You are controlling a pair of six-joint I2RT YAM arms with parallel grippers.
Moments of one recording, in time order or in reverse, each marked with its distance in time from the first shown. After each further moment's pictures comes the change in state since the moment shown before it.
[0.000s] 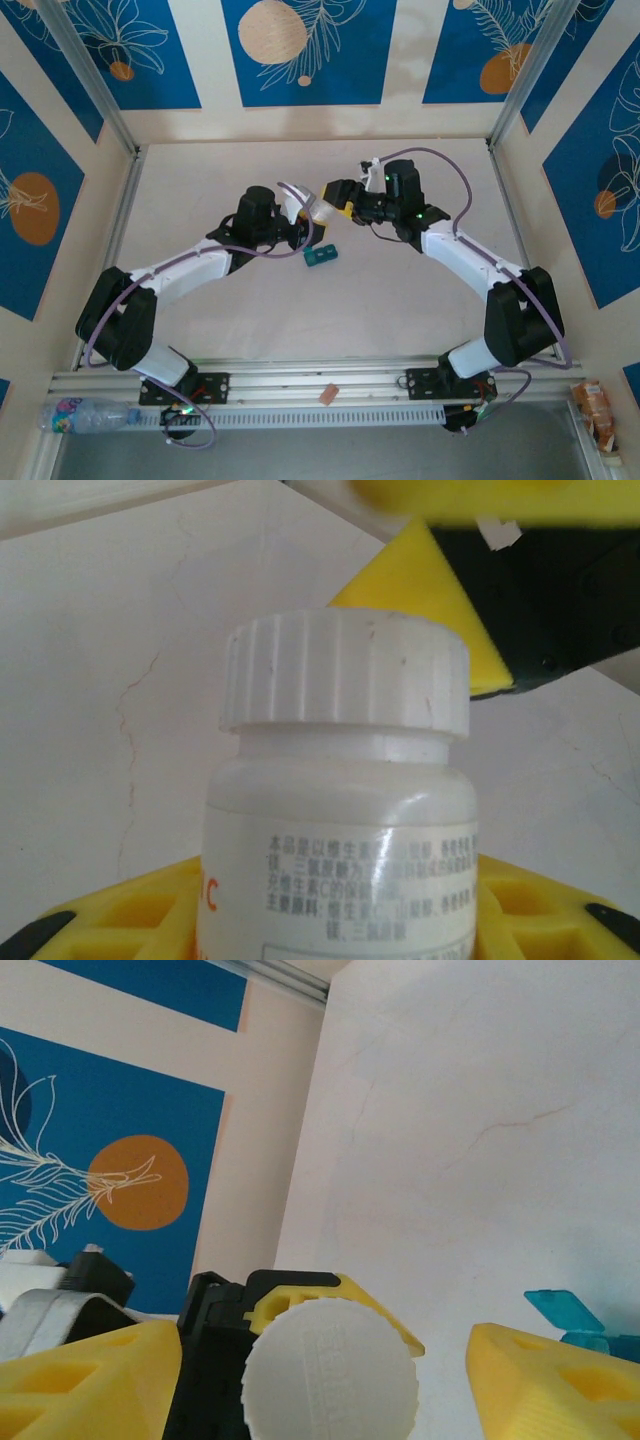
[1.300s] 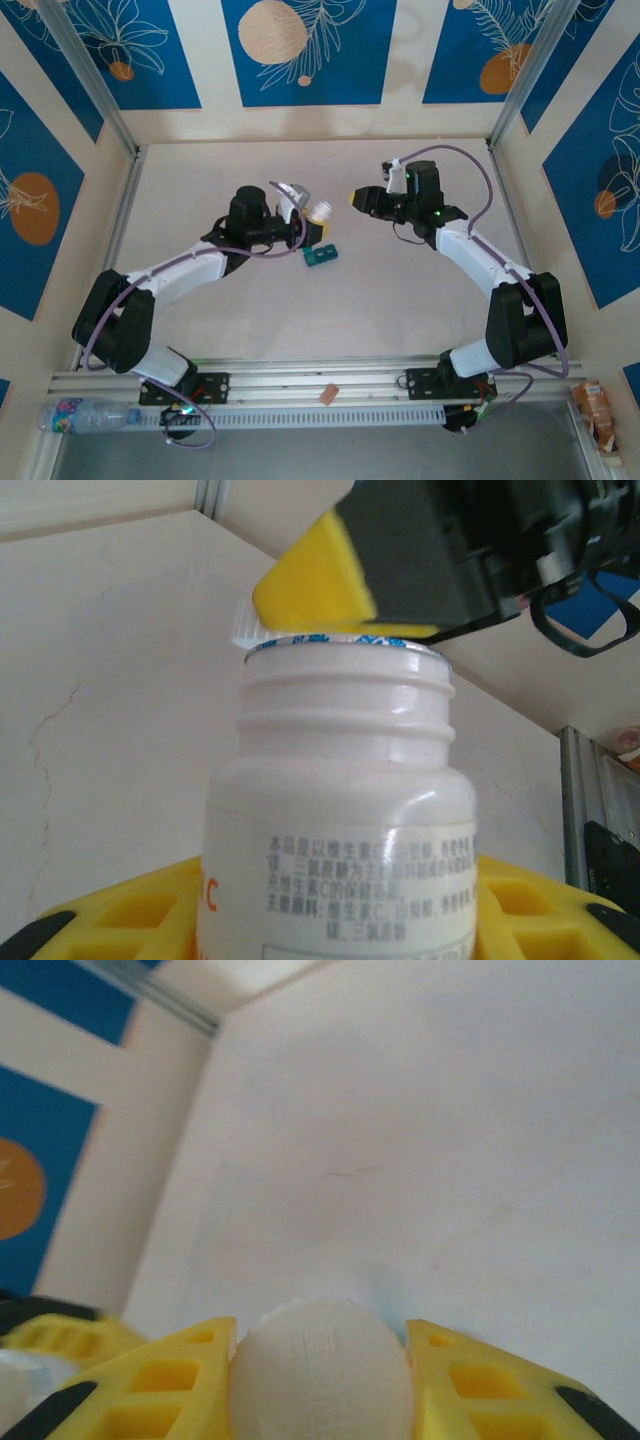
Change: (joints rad) left arm 0.036 -0.026 -0.051 0.127 0.174 -0.098; right arm -0.143 -0.025 -0.036 -0.150 0.109 -0.344
